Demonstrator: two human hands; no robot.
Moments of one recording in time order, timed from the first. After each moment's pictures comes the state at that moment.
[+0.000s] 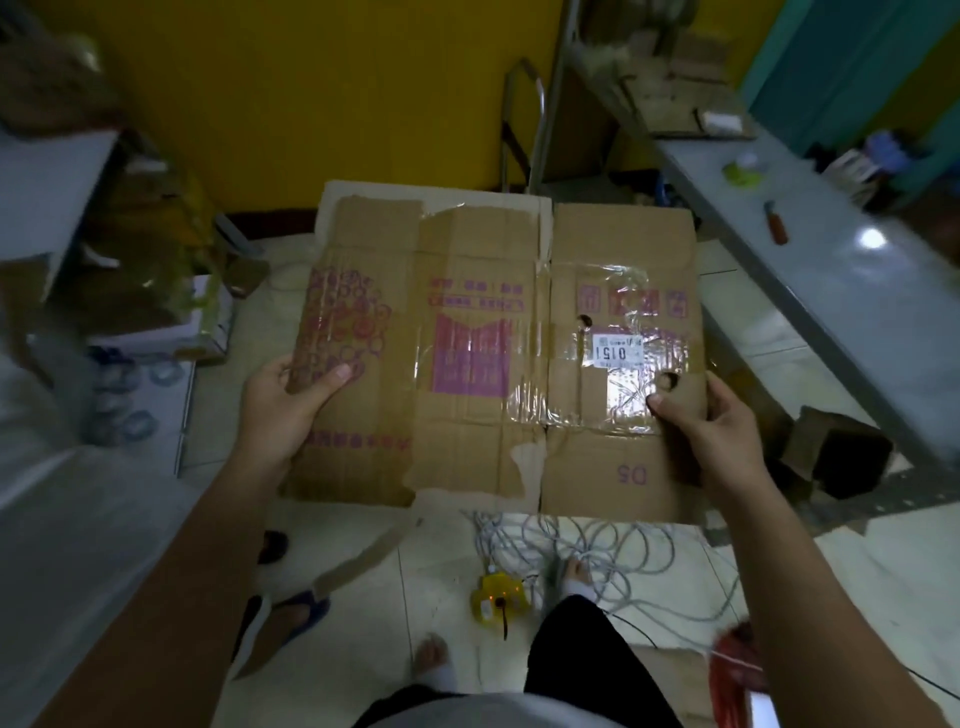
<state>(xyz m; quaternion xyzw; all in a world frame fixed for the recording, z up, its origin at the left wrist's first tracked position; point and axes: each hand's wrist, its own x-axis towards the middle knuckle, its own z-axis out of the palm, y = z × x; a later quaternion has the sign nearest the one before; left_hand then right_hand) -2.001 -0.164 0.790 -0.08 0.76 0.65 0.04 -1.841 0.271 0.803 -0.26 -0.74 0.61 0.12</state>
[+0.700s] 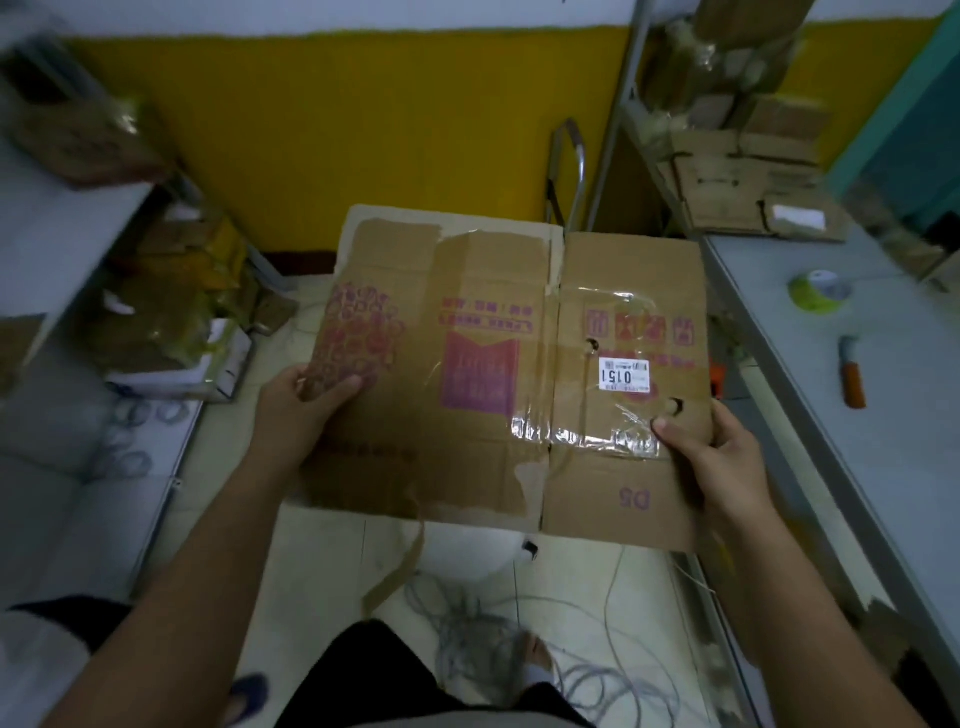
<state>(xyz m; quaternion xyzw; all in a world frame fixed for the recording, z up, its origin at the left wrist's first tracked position) -2.232 0.046 0.799 -0.13 0.83 0.54 0.00 -2.127 0.505 0.789 -0.21 -0.72 0.66 0.06</state>
